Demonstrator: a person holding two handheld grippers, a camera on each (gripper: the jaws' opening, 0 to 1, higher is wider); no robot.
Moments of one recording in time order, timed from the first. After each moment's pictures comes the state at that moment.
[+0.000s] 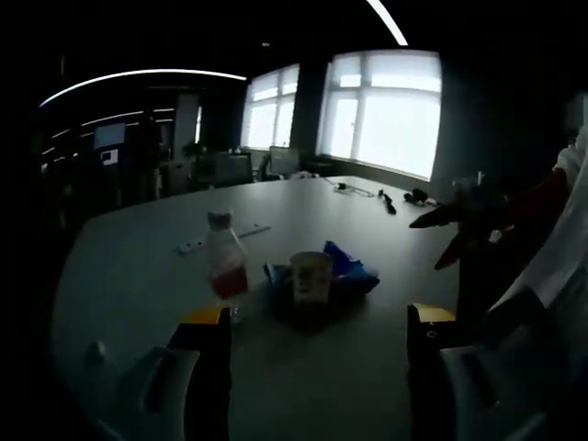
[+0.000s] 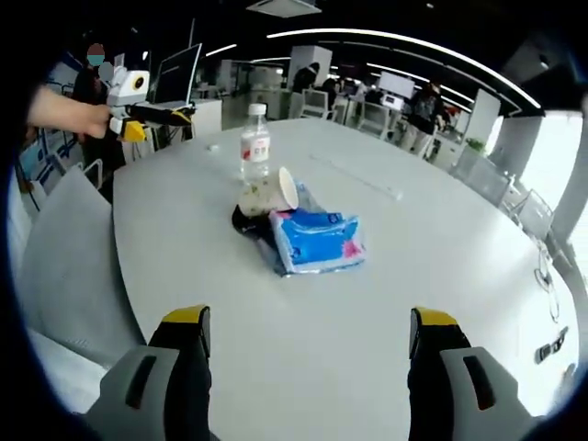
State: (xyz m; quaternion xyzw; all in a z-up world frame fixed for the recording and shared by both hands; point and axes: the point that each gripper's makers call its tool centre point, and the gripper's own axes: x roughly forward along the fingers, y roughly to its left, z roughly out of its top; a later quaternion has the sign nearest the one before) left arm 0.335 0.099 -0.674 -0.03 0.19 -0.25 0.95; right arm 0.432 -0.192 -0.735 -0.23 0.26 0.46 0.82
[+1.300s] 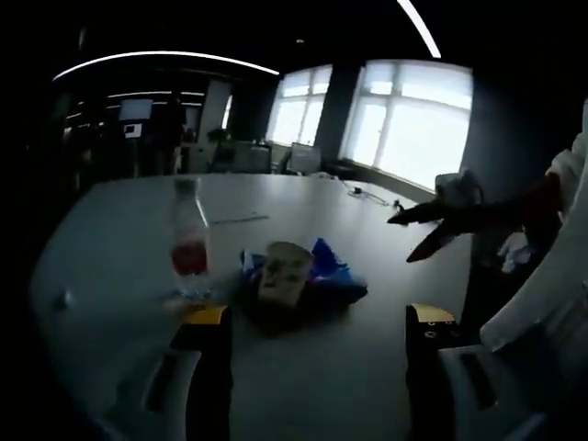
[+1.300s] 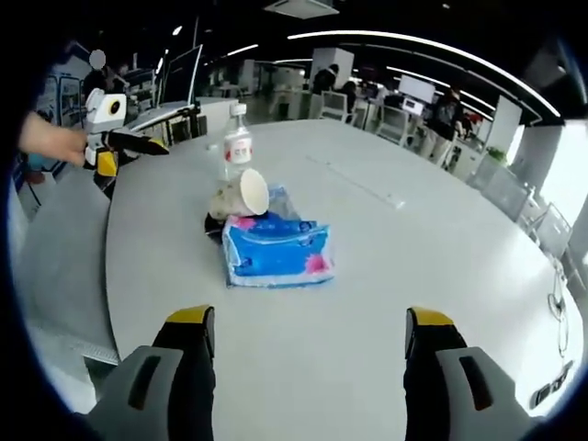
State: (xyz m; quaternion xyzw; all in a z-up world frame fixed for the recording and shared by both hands) left arm 0.358 0.040 -0.704 -0.10 0.20 -0.18 0.96; right arm 0.518 -0.189 -0.741 -0.24 0.26 0.52 0.78
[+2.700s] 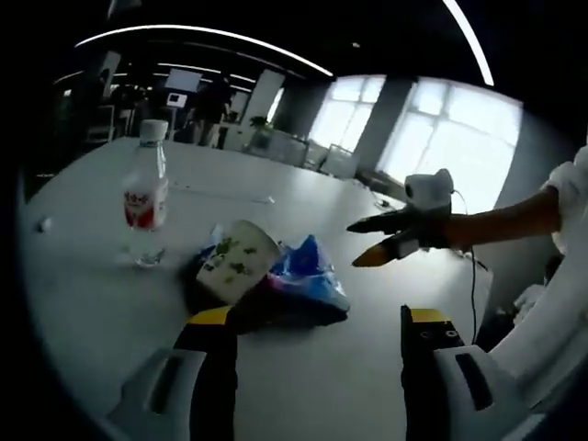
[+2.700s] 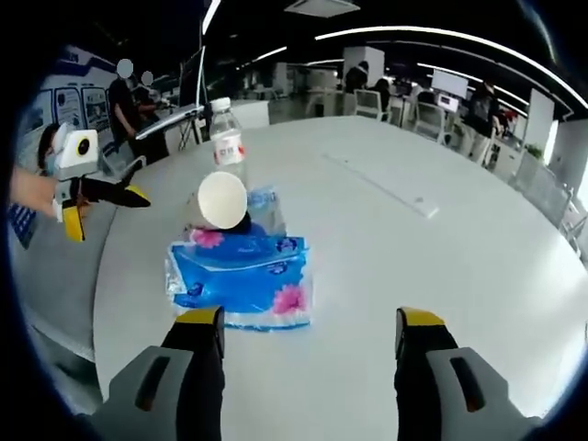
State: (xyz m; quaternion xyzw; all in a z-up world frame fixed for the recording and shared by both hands) left arm 0.398 -0.042 -0.739 -0.19 0.21 -0.10 0.95; right arm 0.581 -0.130 -0.781 -0.22 0.28 0.60 0.72
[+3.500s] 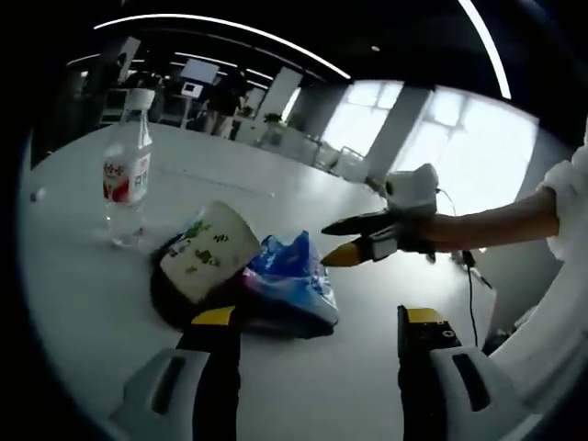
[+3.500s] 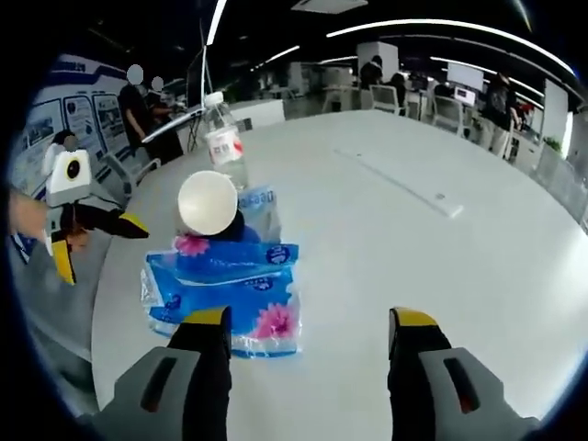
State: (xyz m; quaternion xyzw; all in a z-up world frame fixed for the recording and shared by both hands) left arm 0.432 -0.069 -0.755 -0.23 0.21 -0.07 0.95; right arm 0.592 -0.102 -0.802 -0.19 0.30 0.64 0.68
